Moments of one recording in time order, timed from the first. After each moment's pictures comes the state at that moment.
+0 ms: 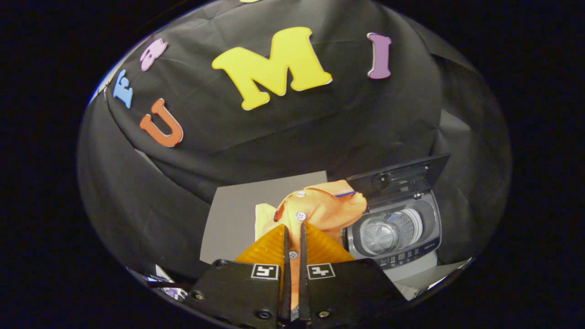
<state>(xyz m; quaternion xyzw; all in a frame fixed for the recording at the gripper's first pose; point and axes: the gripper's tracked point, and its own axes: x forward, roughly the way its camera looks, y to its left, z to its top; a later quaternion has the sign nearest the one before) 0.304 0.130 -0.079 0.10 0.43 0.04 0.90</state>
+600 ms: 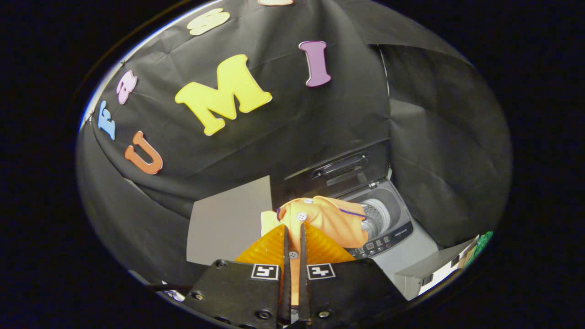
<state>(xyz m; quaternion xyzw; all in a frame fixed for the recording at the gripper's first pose) 0.251 0.001 -0.073 0.15 0.39 -0.03 0.91</state>
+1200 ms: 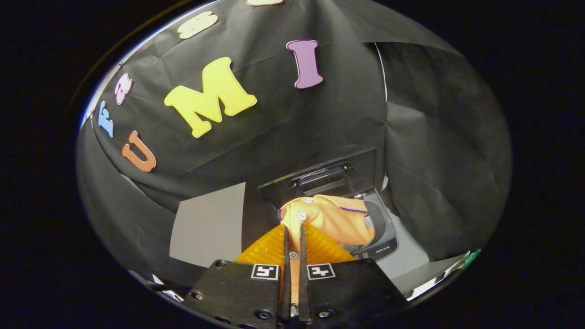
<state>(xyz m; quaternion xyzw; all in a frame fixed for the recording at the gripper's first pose) 0.275 -0.069 -0.094 0.14 0.40 -0.01 0.91</state>
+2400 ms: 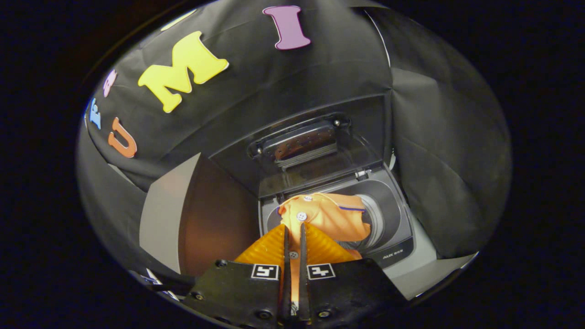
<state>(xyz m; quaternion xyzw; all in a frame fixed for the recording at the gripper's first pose) 0.312 -0.104 -0.253 0.14 0.46 0.00 0.88</state>
